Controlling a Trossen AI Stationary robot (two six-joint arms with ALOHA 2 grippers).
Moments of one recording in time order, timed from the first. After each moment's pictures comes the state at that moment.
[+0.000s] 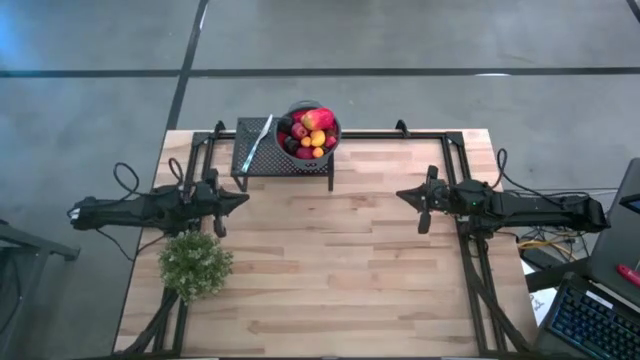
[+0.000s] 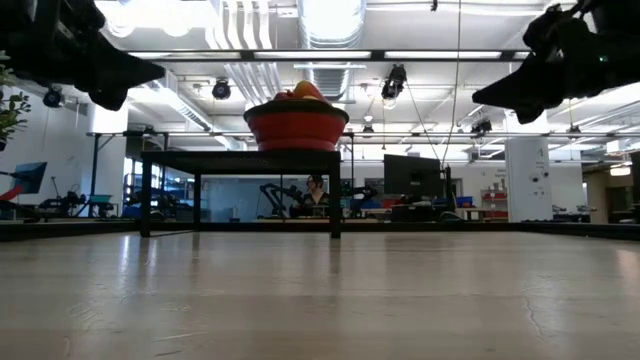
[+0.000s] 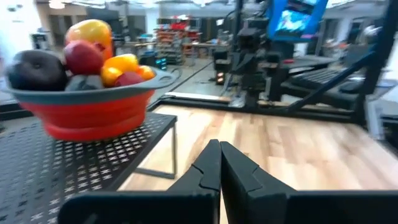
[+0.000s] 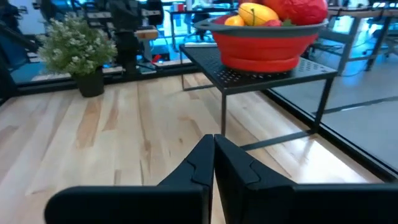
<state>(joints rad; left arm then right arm) -0.04 0.15 0.17 -0.08 -0.28 -0.03 -0.09 0.41 0.19 0.06 0.17 0.09</state>
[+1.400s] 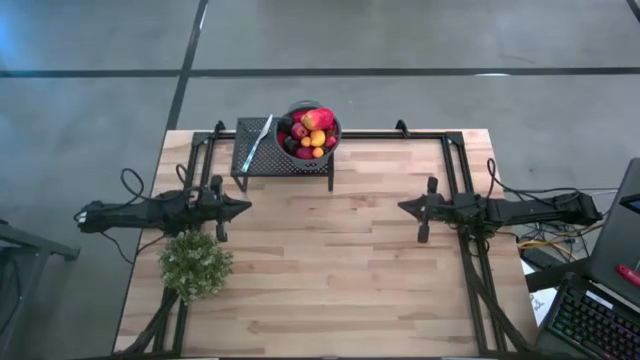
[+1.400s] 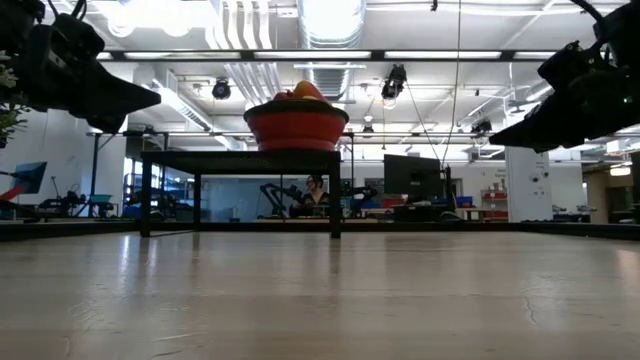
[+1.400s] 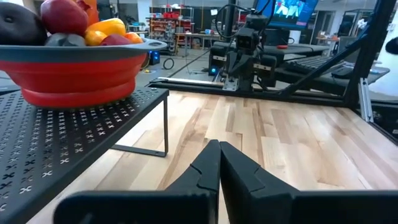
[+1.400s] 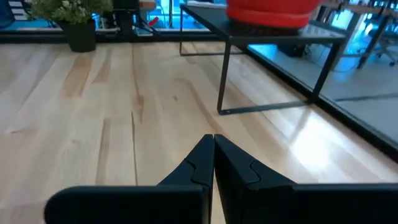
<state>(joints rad) -0.04 0.00 0.06 -0.13 -0.23 -0.05 0.04 0.29 0.02 0.03 0.31 0.04</state>
